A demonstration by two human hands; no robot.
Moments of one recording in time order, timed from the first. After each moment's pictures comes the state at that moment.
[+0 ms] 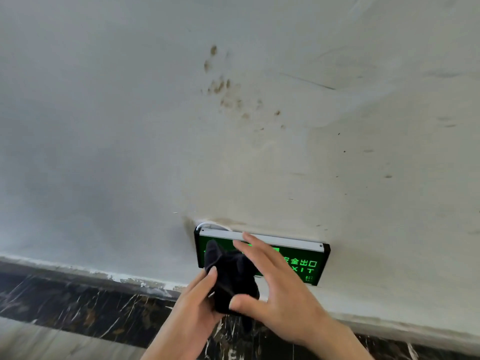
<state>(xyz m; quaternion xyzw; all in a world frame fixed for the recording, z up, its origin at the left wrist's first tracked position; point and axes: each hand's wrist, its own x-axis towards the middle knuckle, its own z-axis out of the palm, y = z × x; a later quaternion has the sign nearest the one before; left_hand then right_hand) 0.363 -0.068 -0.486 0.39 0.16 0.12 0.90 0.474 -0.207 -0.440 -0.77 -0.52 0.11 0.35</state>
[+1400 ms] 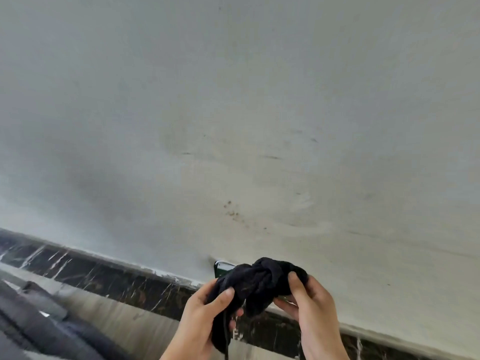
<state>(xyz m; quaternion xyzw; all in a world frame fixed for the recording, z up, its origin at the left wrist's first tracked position) 0.337 -0.107 -0.174 0.44 0.29 0.13 0.84 0.467 -0.256 -0.137 -0.63 0.01 0.27 0.73</state>
